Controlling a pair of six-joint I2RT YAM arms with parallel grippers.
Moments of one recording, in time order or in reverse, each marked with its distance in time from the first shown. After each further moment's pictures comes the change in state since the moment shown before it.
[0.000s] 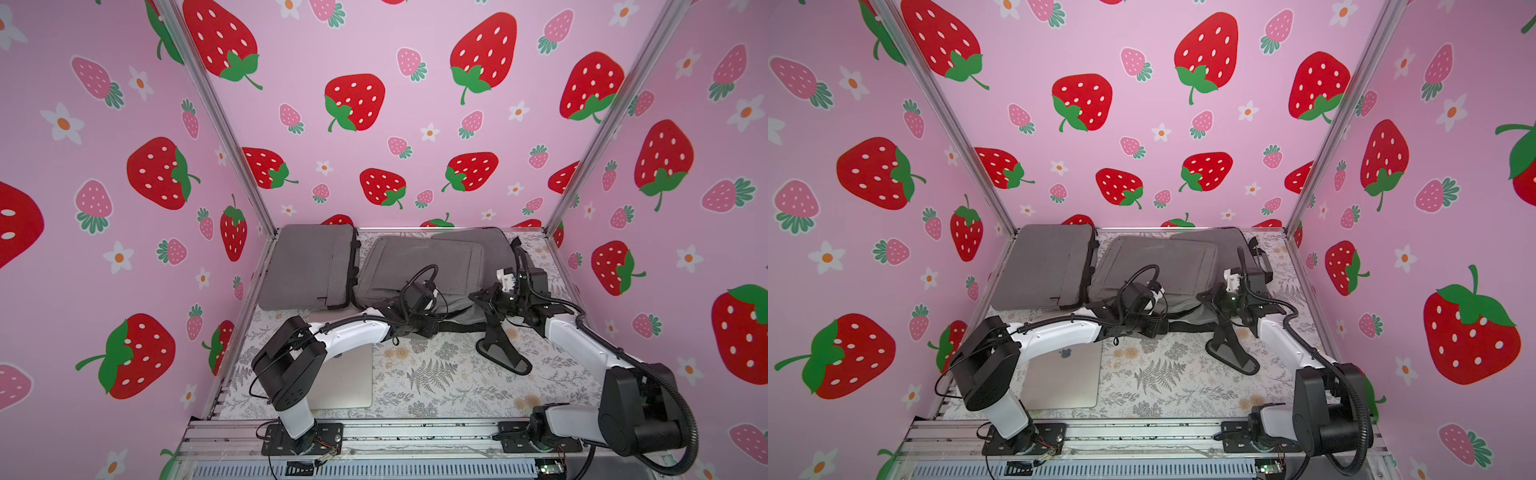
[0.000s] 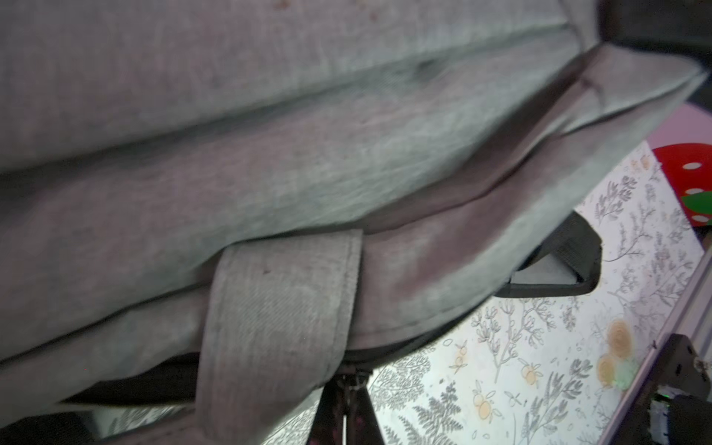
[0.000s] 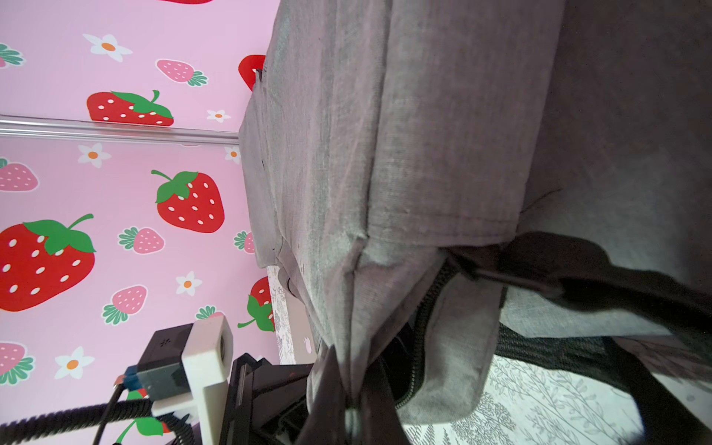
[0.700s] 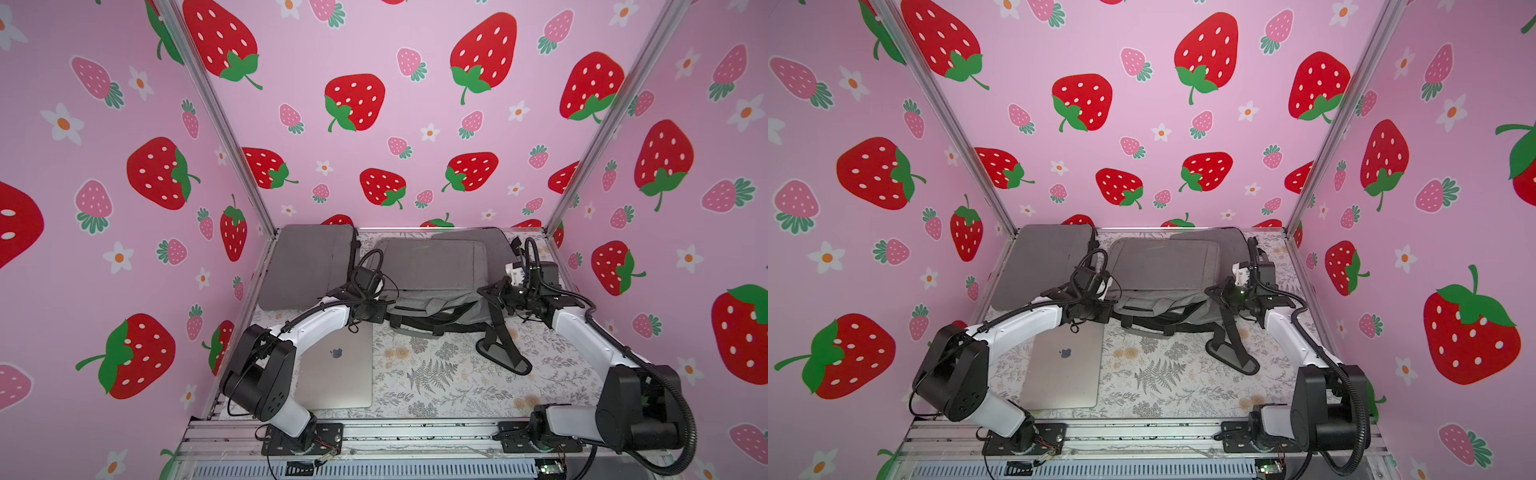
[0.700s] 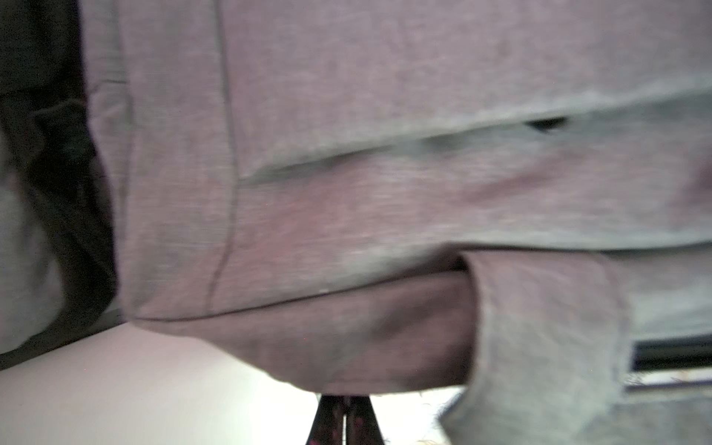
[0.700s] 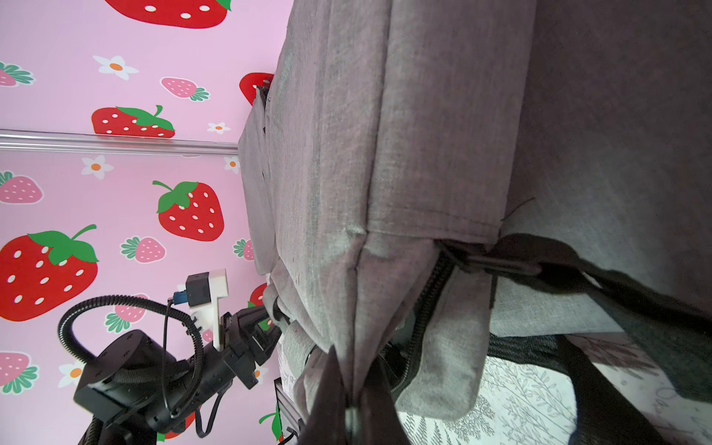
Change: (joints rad) left arm 0.377 -0.122 -0.089 -0.209 -0.047 0.174; right arm -0.086 0.021 0.100 -0.137 -0.037 -0.085
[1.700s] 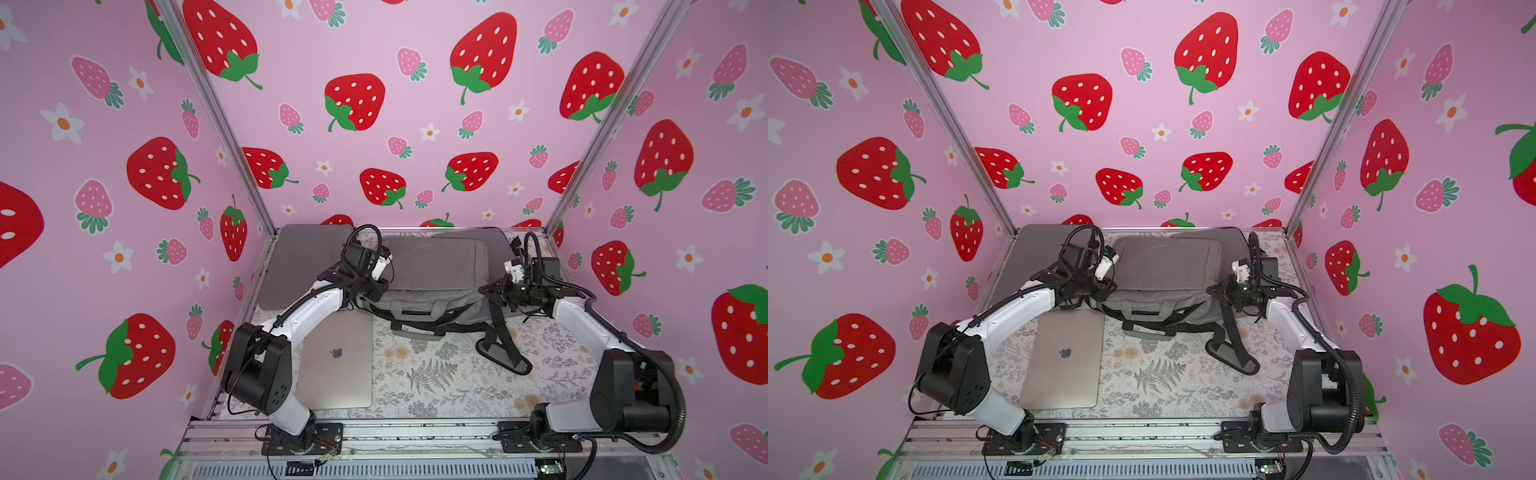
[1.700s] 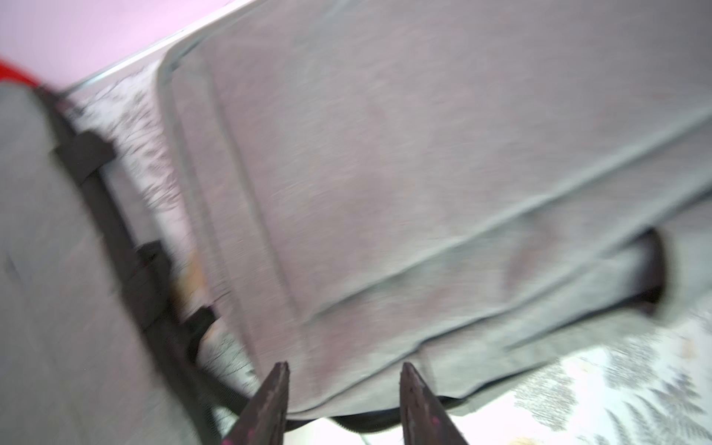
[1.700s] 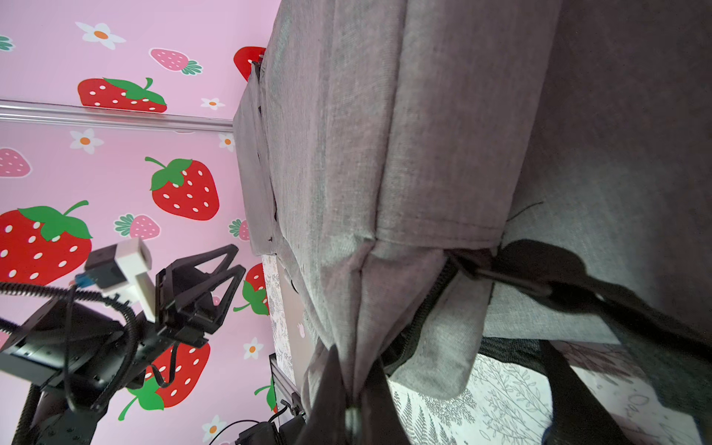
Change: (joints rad) left arm 0.006 0.006 0.161 0.065 0.138 0.448; right arm -0.041 0.081 0.068 -0.083 -0.093 -0.119
